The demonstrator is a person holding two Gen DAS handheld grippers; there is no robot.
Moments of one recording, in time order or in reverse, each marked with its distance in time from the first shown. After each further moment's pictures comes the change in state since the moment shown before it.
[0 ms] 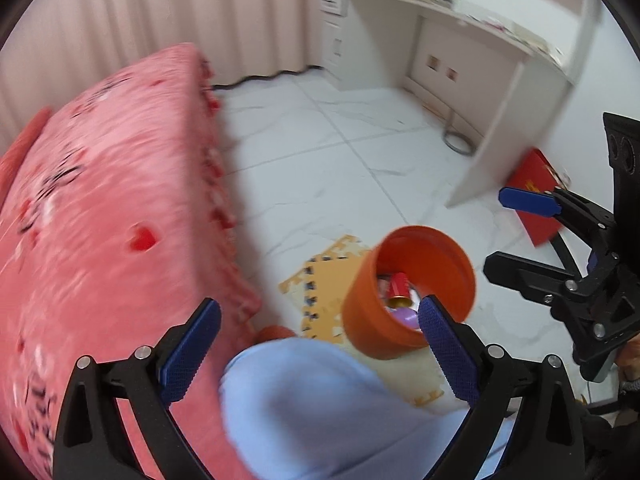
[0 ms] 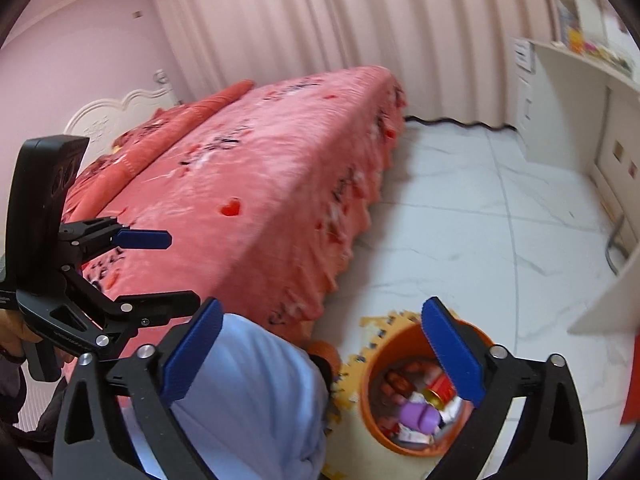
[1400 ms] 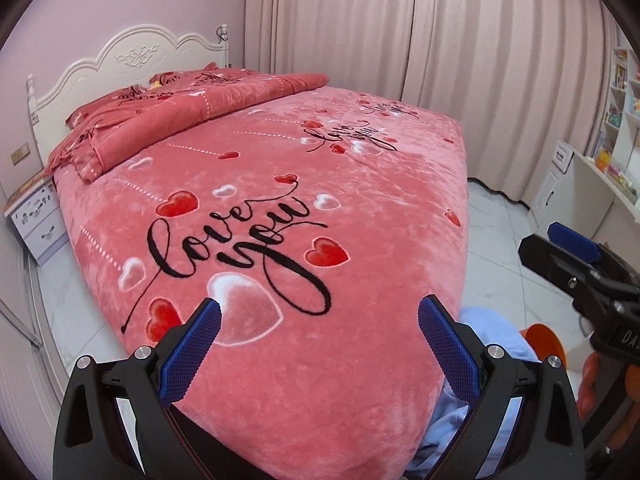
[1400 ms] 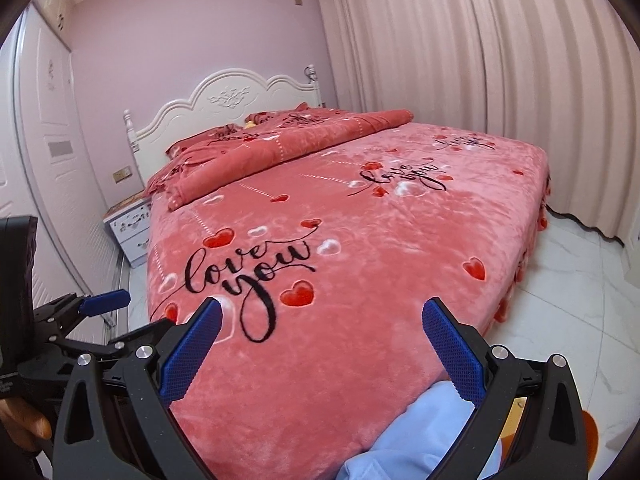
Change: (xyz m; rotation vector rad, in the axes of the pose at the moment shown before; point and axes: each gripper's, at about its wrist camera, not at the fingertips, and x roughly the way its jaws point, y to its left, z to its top) left arm -0.190 0.115 -0.226 -0.682 -0.293 0.506; right arm 0.005 0.302 -0.013 -0.364 -0.111 0.304
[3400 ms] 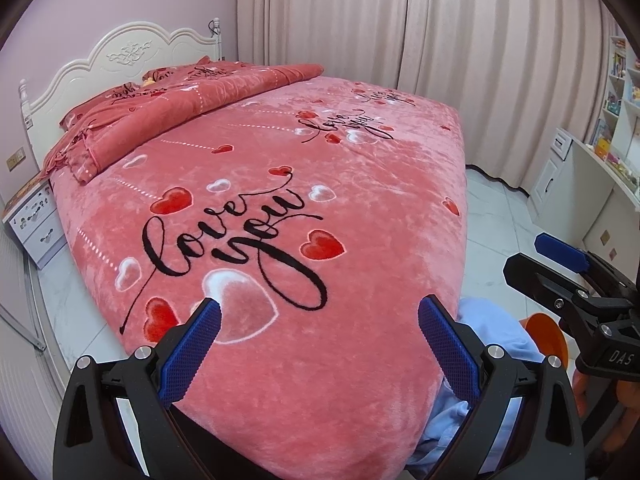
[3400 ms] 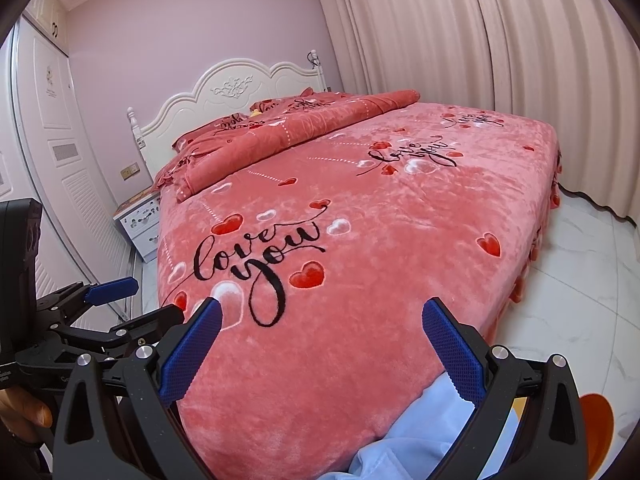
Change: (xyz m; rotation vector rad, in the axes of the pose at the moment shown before) left arm 0.002 -0.008 -0.001 0.027 0.038 0.006; right arm 0.013 0.001 -0.017 0.038 0.051 0.039
